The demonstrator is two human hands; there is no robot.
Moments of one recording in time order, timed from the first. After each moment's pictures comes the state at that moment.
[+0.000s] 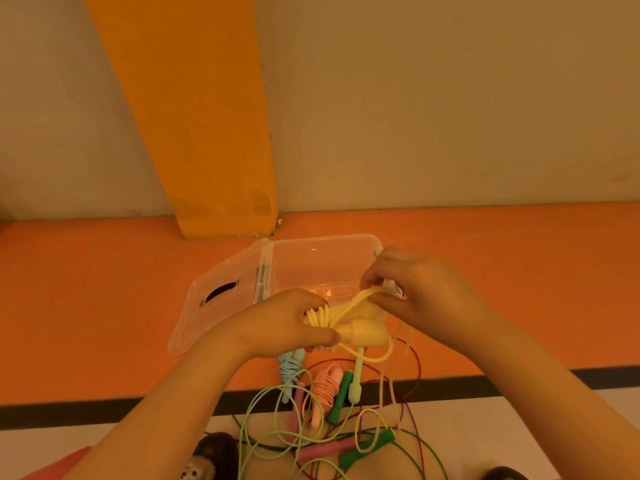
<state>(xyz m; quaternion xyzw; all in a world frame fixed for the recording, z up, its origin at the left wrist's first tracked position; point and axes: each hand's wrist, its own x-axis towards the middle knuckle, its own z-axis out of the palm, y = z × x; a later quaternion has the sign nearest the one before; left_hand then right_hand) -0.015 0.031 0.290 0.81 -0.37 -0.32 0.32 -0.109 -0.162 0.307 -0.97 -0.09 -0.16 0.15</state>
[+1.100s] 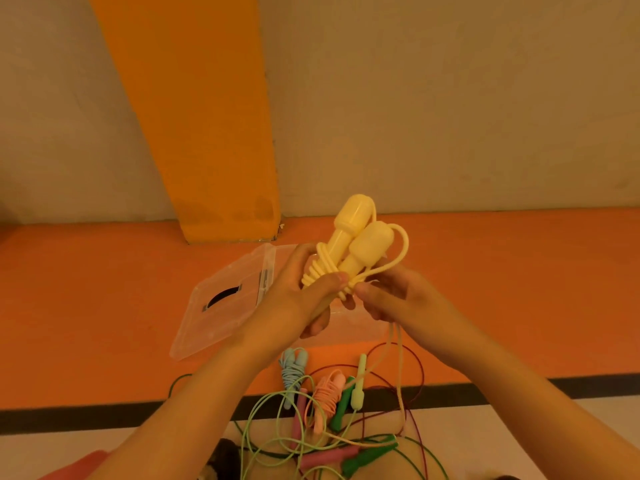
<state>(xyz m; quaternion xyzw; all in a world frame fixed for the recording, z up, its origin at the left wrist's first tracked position) -0.024 0.019 0.291 0.64 -0.27 -0.24 0.68 -0.108 -0.135 0.302 -0.77 -0.04 -0.06 0.63</state>
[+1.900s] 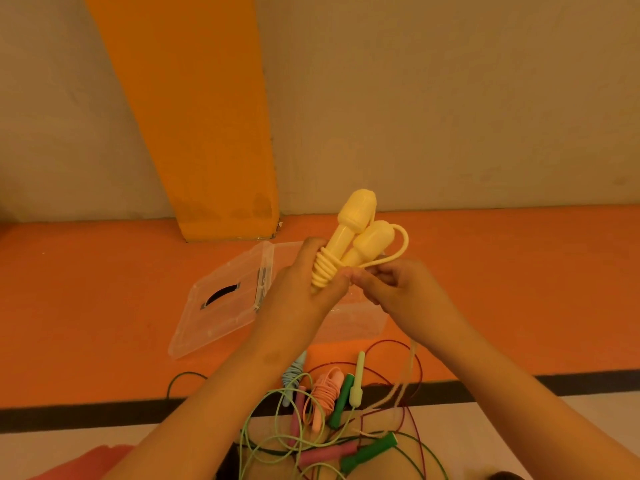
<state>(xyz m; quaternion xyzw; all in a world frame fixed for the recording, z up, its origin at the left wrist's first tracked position) -0.031 0.011 0.285 0.77 -0.32 -0.01 0.55 -0.096 -0.133 0.298 -0.85 0.08 -0.15 0.50</state>
